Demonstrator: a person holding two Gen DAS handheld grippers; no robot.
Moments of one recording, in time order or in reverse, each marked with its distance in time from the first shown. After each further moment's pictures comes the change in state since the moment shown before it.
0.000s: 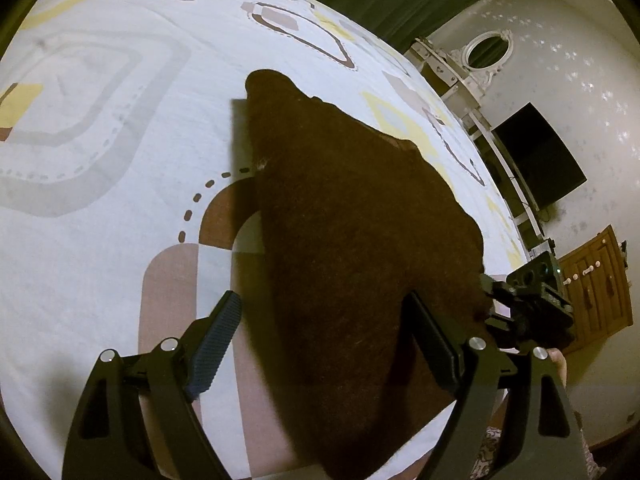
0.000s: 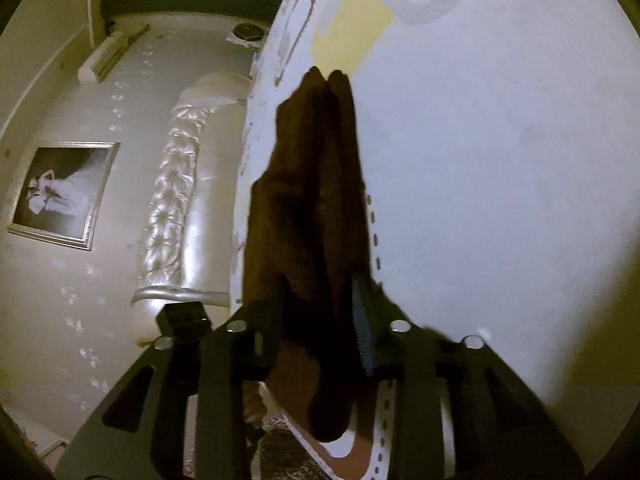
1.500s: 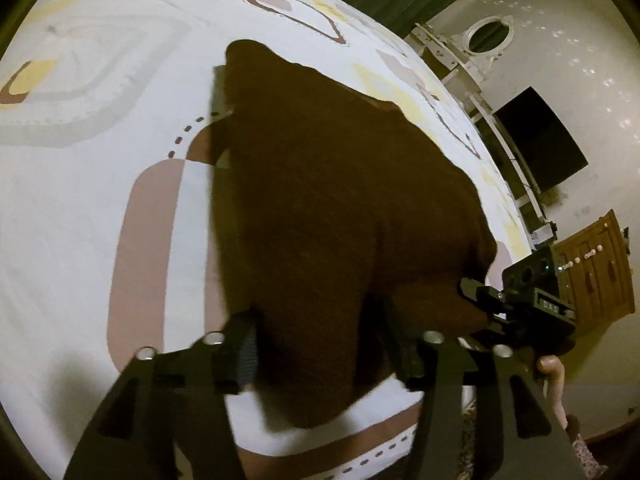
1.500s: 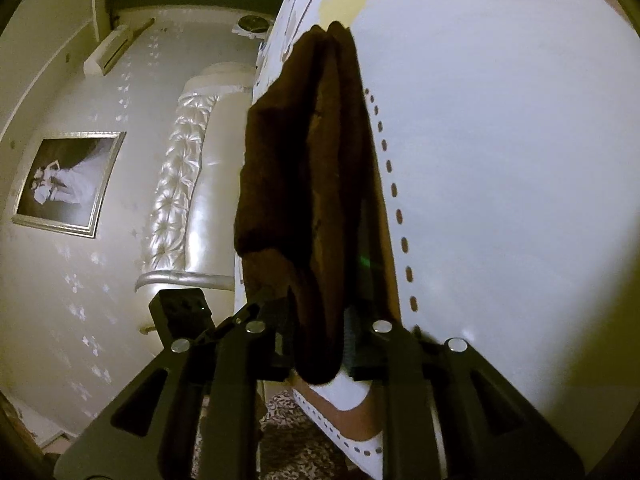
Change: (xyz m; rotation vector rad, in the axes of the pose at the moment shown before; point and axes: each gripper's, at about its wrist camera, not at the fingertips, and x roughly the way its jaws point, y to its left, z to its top) left arm -0.010 -0.019 -0.035 0.016 0.055 0.013; right arm 0.003 0.002 -0.047 0.000 0.024 0.011
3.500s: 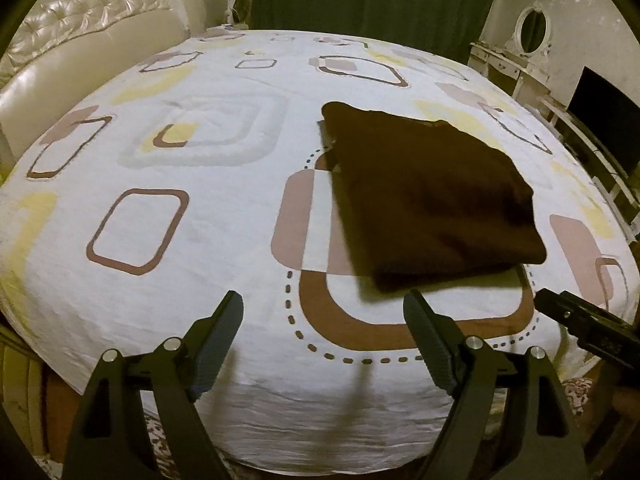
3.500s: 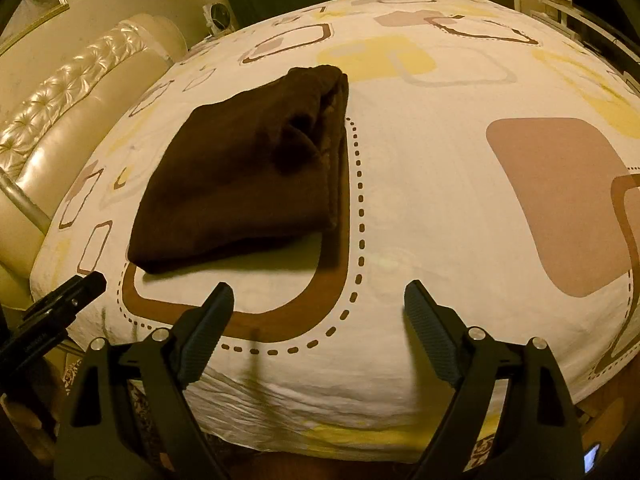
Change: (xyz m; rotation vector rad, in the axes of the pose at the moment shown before) left arm -0.075 -0.040 -0.079 0.106 -0.224 0.509; right arm -0.006 0.084 -0.101 -0.503 -0.224 -0.778
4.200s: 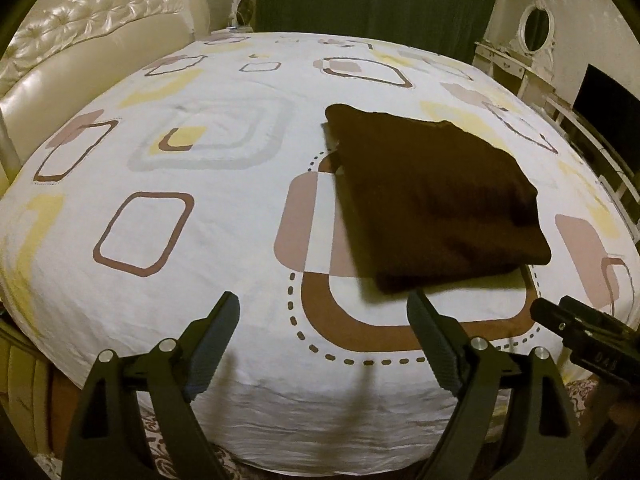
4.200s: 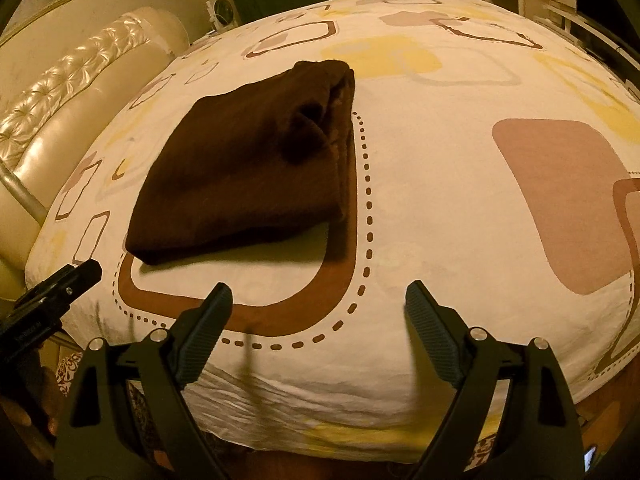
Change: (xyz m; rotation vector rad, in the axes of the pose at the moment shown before) left arm -0.002 -0.004 0.001 0.006 -0.001 0.024; right arm 0.005 0.008 -0.003 -0.022 0.004 -0.009
